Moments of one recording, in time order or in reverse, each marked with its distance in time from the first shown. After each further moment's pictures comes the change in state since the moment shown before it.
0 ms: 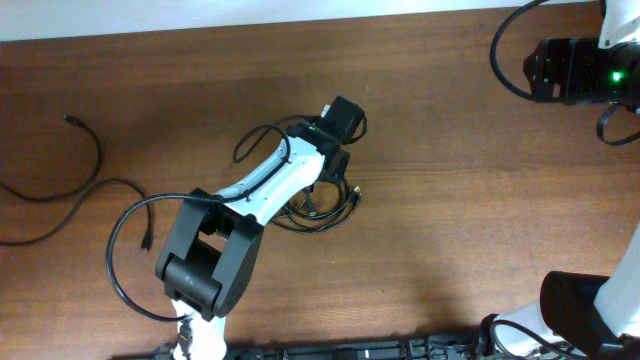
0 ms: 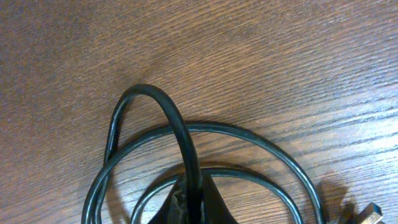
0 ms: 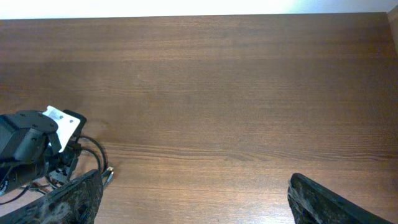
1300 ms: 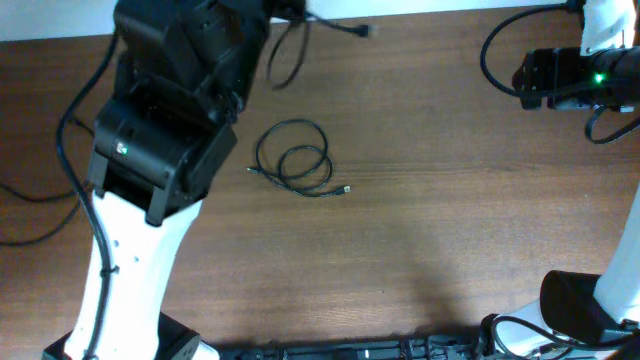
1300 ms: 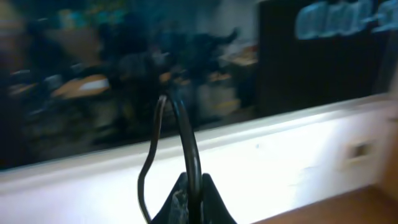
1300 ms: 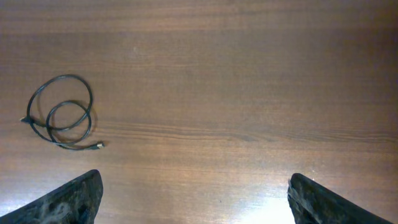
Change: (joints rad) left arm 0.052 -0.342 0.943 0.051 -0.105 0.291; right arm 0.000 0.002 -0.123 0.000 0.000 -0.013
